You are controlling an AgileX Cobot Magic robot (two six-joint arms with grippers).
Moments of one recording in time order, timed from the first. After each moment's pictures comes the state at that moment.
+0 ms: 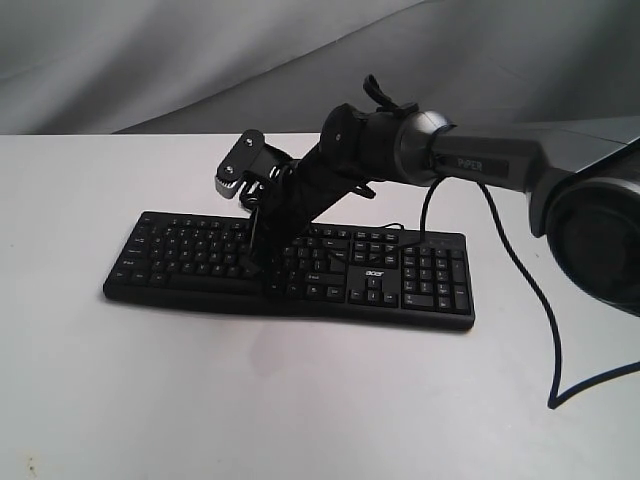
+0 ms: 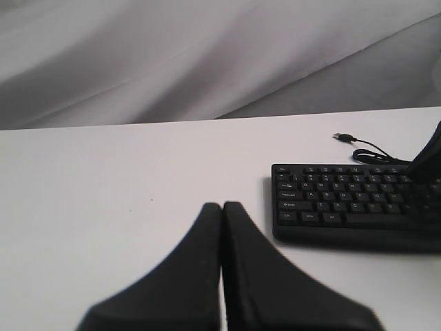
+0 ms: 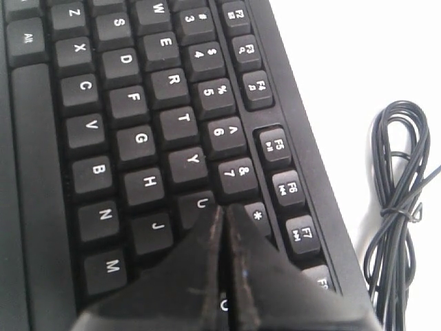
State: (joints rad) left arm 0.10 0.00 0.00 0.12 0.27 -0.07; right arm 0.58 2.38 -1.82 0.55 0.60 -1.02
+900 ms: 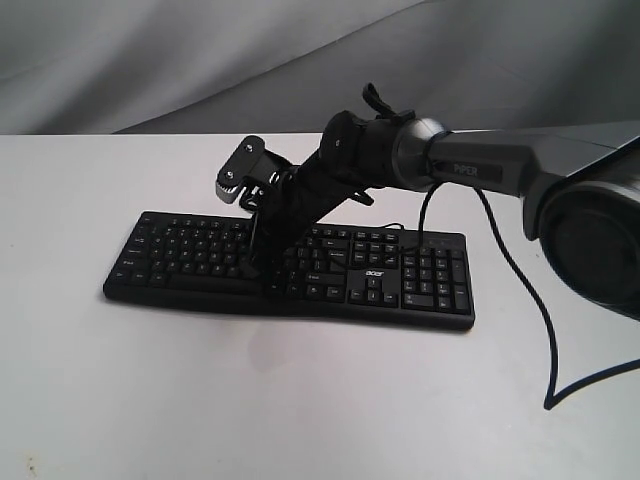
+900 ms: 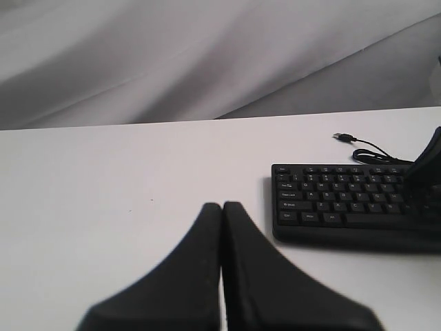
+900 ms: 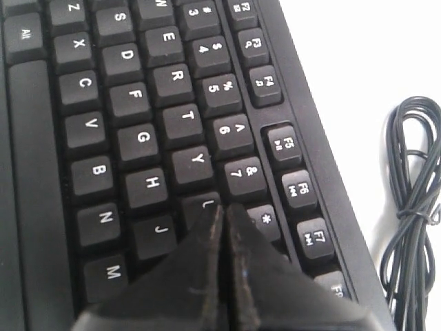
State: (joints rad) left arm 0.10 0.00 0.00 0.12 0.27 -0.07; right arm 0.58 2.40 -1.82 0.58 0.59 -1.04
